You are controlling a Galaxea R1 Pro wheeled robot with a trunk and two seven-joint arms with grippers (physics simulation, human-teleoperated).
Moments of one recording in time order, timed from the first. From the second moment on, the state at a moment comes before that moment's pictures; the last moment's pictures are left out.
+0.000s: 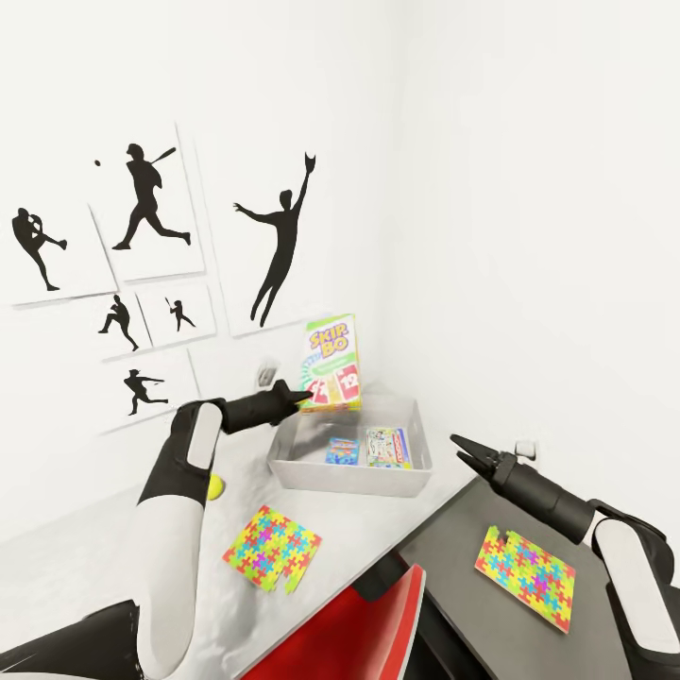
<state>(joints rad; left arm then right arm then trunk) -0.89 -0.17 0.35 -0.95 0.39 1.02 -0.49 -0.31 -0.15 -0.29 -1.55 -0.89 0.95 0.57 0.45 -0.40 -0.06</state>
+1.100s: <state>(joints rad) -0.89 -0.17 0.23 -0.46 0.79 0.14 -0.18 -0.31 -0.12 -0.32 -1.55 -0.89 0.93 0.57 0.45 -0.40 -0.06</state>
